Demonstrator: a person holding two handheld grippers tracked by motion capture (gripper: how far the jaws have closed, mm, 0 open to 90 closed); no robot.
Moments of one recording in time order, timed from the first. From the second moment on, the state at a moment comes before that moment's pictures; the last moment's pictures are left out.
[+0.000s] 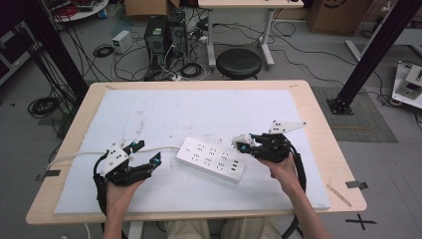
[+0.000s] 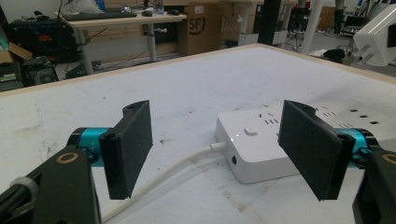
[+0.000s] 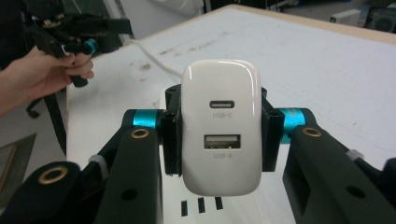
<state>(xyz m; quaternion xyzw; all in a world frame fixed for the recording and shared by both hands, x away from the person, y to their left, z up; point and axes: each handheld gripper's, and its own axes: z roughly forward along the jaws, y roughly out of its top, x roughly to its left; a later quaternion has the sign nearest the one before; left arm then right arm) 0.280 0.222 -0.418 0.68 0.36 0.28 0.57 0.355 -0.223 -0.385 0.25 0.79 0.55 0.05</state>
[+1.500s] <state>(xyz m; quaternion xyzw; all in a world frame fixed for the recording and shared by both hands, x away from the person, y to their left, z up) 0.266 0.234 -0.427 0.69 0.36 0.28 0.56 0.388 -0.143 -0.371 0.17 0.95 0.26 0.03</state>
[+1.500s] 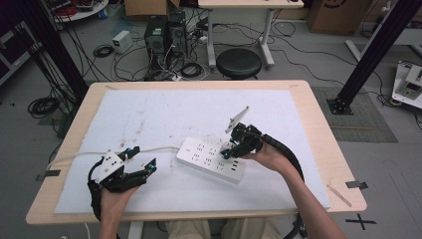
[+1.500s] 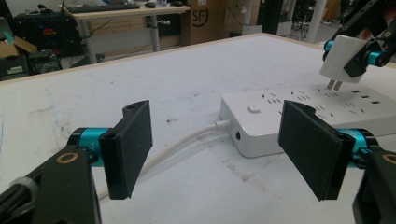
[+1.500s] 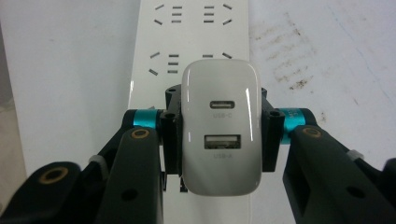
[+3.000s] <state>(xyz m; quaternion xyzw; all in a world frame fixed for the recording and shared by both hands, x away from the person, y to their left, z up) 0.266 0.233 -0.430 0.69 0.36 0.28 0.56 0.384 -0.136 -0.378 0.18 0.95 0.27 0.03</state>
